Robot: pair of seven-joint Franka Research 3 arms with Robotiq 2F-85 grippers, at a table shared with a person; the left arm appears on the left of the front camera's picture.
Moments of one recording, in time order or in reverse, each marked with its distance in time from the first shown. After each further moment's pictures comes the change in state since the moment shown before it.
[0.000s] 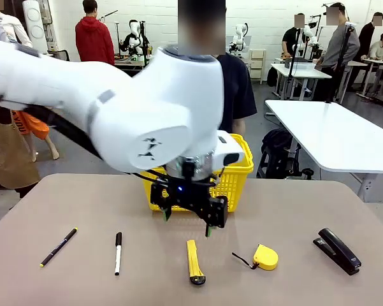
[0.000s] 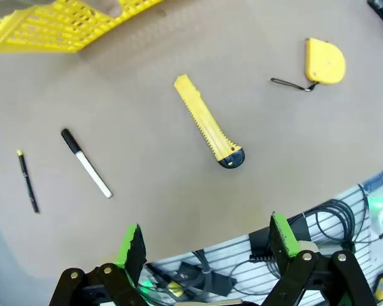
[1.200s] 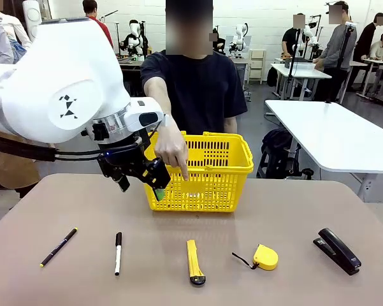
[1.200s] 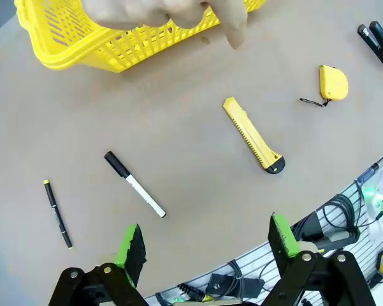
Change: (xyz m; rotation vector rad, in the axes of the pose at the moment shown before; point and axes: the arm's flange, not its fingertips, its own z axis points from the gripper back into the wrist) left arm 0.008 0.149 0.026 -0.193 -0.102 -0.059; right arm -0.001 -0.001 0.001 -0.002 0.000 -0.003
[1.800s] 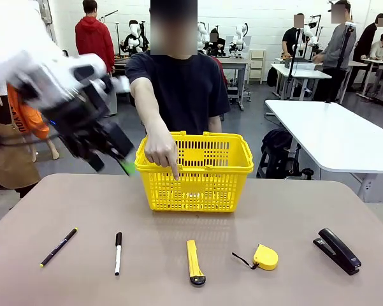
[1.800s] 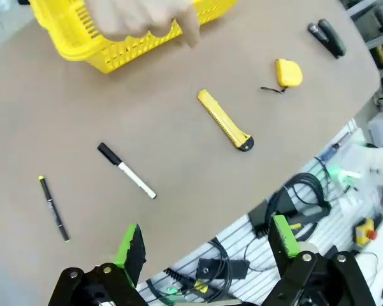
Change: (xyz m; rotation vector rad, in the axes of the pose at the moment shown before) left arm -0.021 0.044 0.057 -0.169 -0.029 -0.024; right arm 0.001 0.001 0.000 0.001 -0.001 0.000
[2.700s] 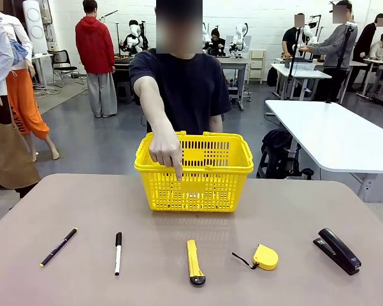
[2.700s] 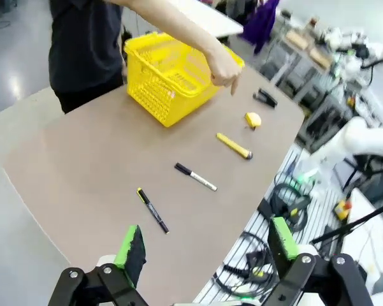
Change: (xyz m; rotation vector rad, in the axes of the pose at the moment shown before) left arm -0.166 0.337 0.214 -0.355 -0.459 -0.195; right arm -0.002 -0.001 -0.001 0.000 0.001 0.003
